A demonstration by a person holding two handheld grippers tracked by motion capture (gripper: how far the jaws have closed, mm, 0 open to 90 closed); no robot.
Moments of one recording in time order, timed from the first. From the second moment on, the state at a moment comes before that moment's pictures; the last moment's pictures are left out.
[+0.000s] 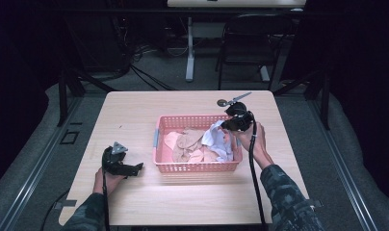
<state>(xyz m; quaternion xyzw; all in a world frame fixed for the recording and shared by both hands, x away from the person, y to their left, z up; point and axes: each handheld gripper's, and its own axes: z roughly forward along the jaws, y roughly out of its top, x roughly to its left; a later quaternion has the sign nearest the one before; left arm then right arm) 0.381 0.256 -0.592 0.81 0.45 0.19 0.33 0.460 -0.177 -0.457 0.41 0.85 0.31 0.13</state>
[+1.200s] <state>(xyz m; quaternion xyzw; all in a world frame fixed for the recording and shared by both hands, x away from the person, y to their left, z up) 0.380 0.255 -0.592 0.80 0.46 0.19 0.34 0.437 -0.194 -0.388 0.38 0.80 0.44 0.13</state>
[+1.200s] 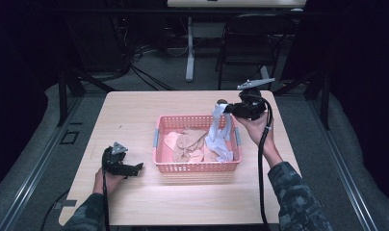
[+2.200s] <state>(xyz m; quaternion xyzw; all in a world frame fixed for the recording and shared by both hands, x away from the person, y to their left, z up) 0.380 0.255 -0.592 0.80 0.46 0.19 0.34 0.426 -0.216 -0.343 0.38 0.79 0.46 0.15</state>
